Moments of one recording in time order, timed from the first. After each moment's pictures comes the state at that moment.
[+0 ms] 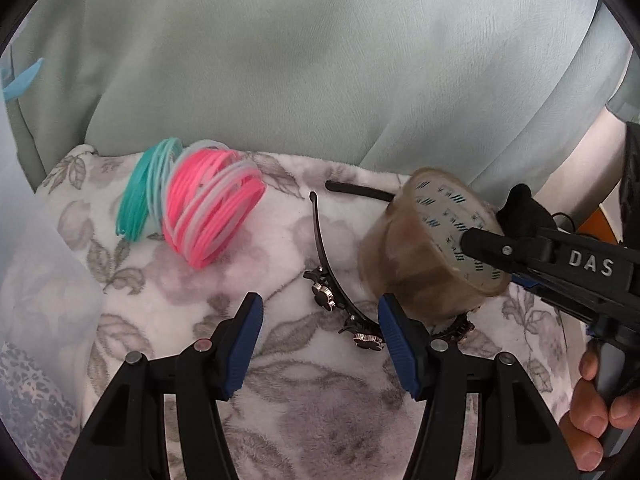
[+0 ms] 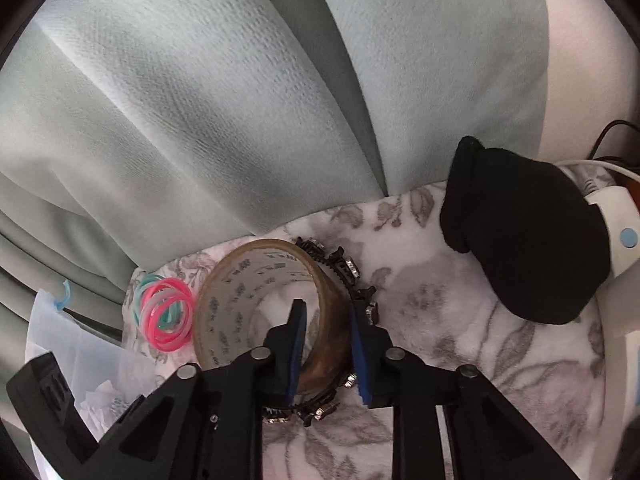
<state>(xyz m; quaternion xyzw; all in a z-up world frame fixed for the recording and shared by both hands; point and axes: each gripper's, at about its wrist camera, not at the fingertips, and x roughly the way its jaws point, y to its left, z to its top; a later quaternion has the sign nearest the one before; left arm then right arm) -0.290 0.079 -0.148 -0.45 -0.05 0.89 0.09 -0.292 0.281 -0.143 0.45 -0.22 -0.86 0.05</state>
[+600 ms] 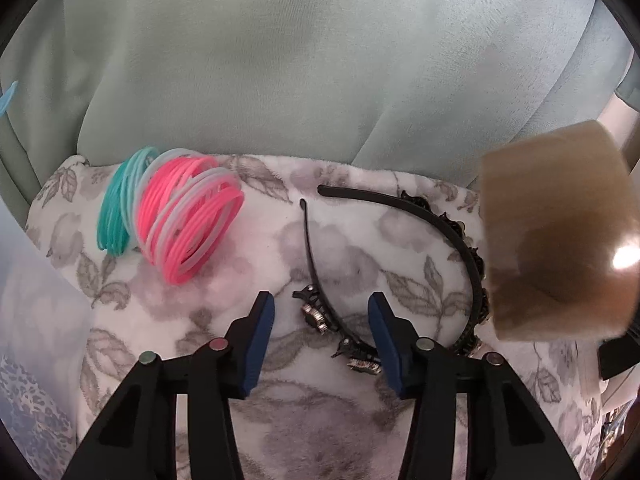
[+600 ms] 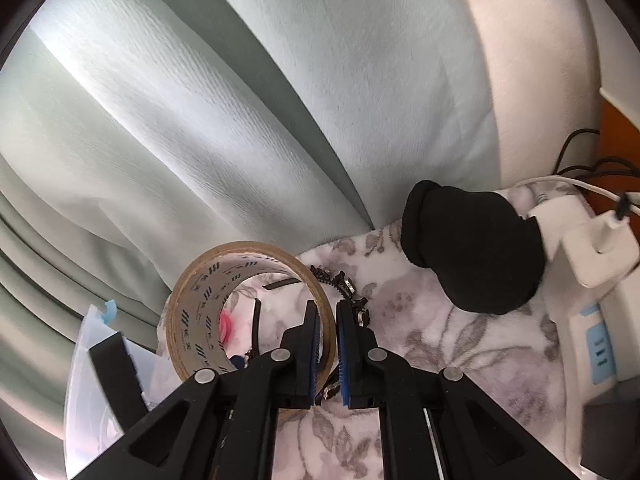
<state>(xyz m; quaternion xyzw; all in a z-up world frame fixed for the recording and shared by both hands) -0.293 0.089 -0.148 -0.46 -0.03 0.89 0.09 -0.236 0.320 -0.112 0.39 -0.27 -0.88 0.07</state>
